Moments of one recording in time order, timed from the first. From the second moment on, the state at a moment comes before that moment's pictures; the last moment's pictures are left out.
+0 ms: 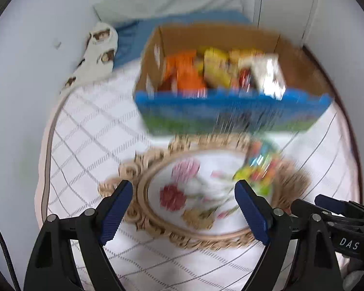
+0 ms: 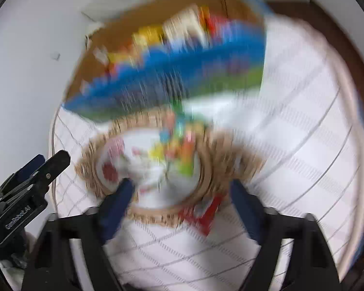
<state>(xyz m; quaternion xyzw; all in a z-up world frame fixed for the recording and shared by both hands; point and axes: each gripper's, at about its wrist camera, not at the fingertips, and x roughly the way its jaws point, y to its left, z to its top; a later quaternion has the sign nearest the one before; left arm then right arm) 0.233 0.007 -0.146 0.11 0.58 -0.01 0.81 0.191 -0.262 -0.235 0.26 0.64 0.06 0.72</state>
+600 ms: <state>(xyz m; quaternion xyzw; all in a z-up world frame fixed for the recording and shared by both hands) 0.260 -0.055 -0.208 0.18 0.62 -0.08 0.76 0.151 -0.287 -0.301 0.31 0.66 0.01 0.69</state>
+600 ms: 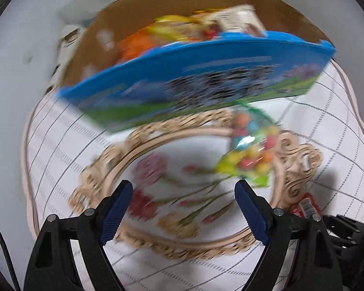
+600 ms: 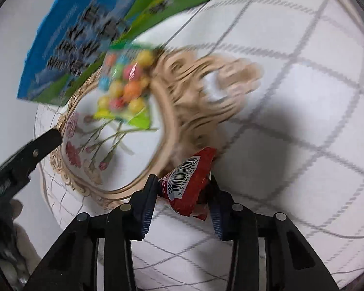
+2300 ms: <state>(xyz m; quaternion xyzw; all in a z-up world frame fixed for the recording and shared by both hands) 0.191 -0.031 -0.189 0.02 0.68 -0.15 0.72 0.153 -0.250 -0.237 0.20 0.63 0.10 0.74</state>
